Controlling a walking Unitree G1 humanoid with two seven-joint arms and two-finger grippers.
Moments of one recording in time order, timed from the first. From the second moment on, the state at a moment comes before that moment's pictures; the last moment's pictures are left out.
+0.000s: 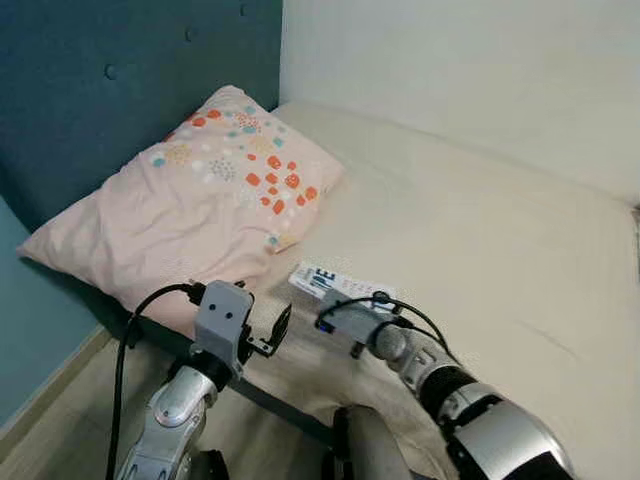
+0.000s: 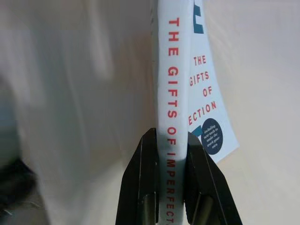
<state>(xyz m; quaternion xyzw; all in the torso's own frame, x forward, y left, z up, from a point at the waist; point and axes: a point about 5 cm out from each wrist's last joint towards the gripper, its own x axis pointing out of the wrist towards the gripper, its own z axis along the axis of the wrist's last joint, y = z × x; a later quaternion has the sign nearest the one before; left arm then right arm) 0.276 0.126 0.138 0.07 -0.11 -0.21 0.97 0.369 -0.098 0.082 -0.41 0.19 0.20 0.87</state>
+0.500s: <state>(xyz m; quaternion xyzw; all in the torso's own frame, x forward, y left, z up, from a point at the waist) 0.276 0.127 0.138 0.07 -0.10 -0.21 0.97 0.367 -0.080 0.084 -0.45 0.19 0.26 0.83</state>
